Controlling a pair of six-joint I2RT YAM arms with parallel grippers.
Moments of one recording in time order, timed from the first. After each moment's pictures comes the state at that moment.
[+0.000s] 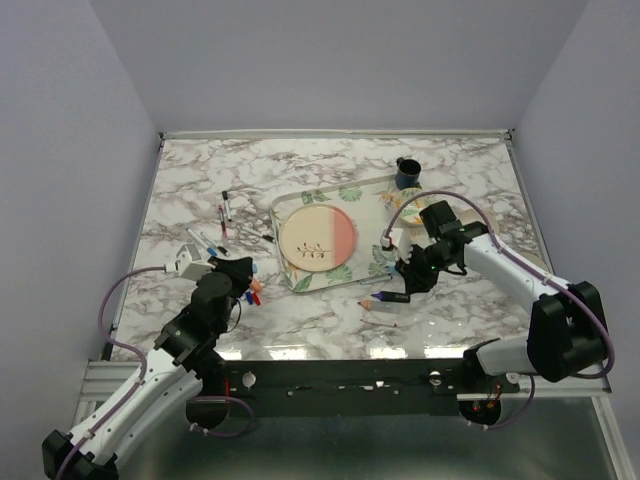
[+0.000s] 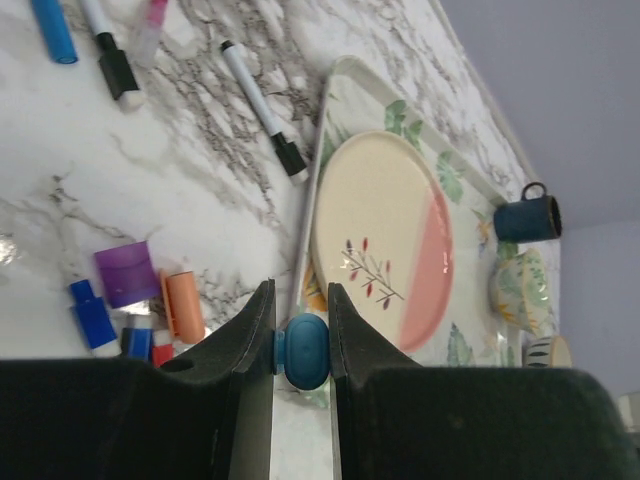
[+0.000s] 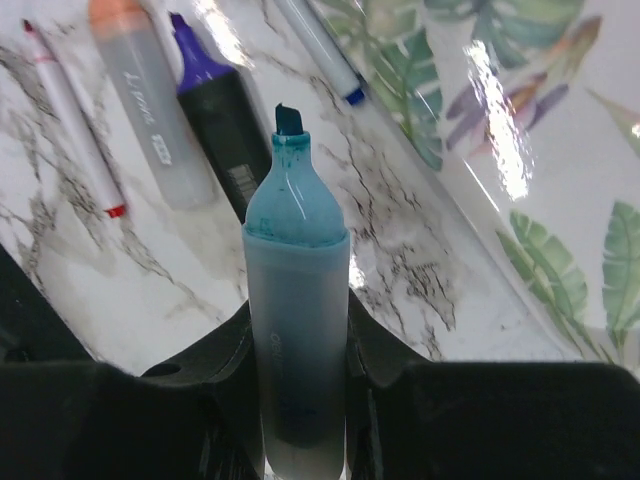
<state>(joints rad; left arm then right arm) -0.60 0.39 0.27 -0.27 -0.57 -1.11 0.33 1.37 0.86 -0.80 -0.44 -0.77</state>
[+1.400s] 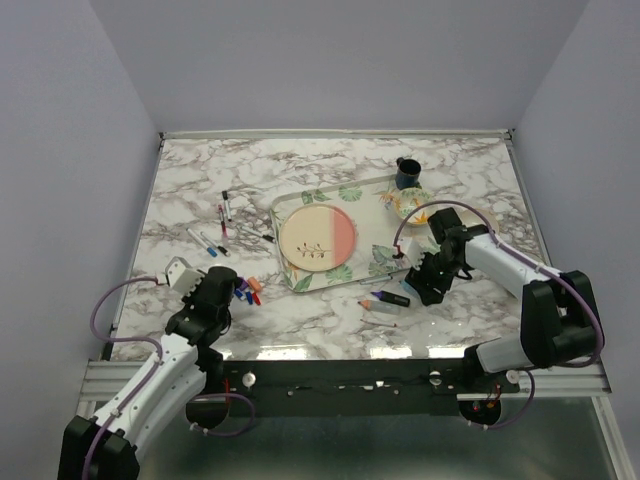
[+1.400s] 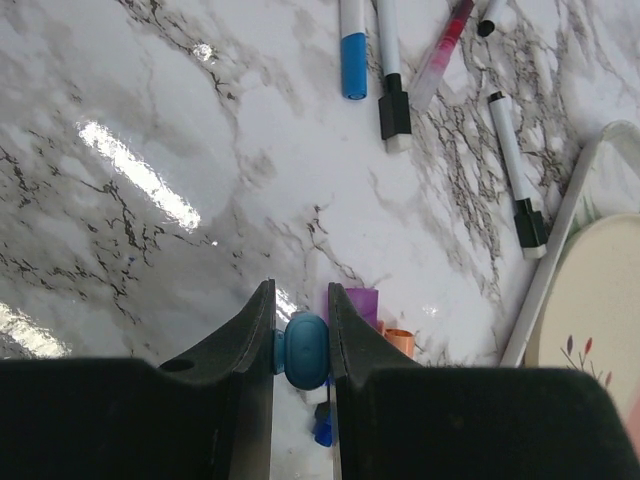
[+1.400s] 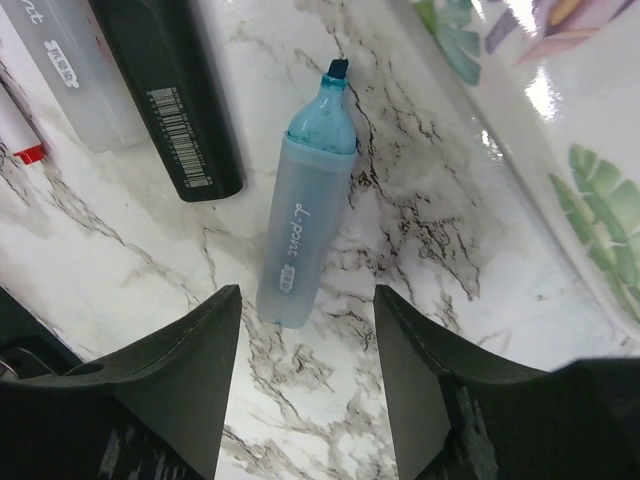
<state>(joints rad) -0.41 0.58 0.24 -0.42 -0.66 -1.15 0.27 1.45 0.80 -0.81 -0.31 -0.82</state>
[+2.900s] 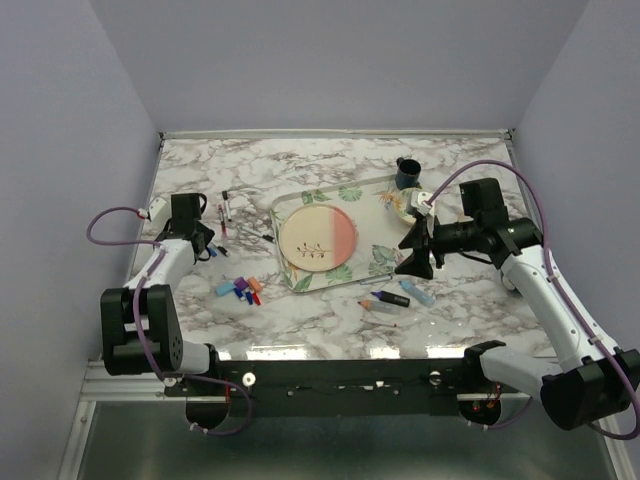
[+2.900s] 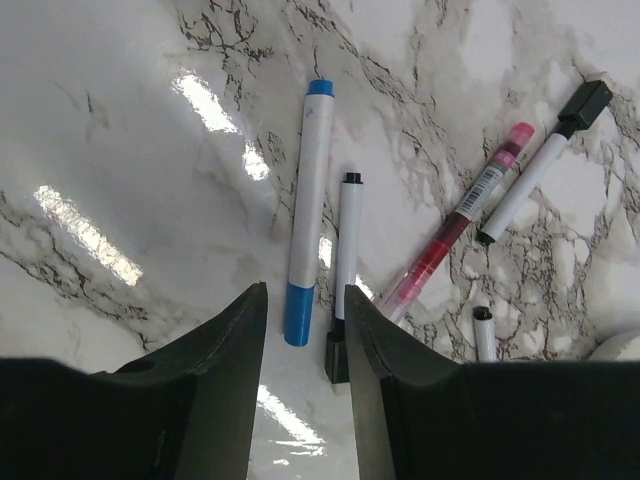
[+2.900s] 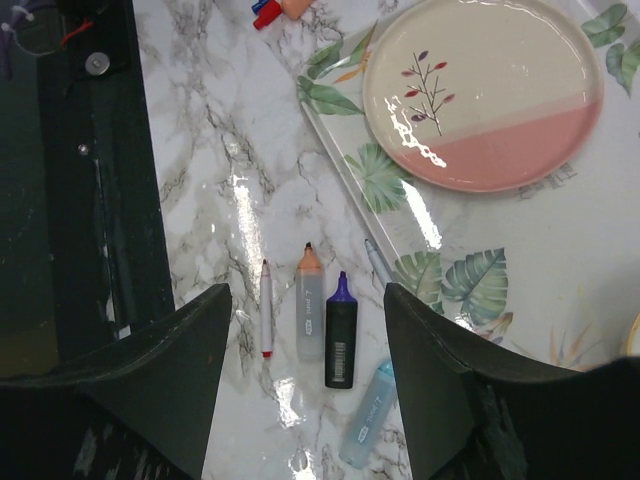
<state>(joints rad) 0.09 1.41 0.78 -0.25 -0.31 -0.84 0.27 1.11 1.06 -0.85 -0.93 -0.68</state>
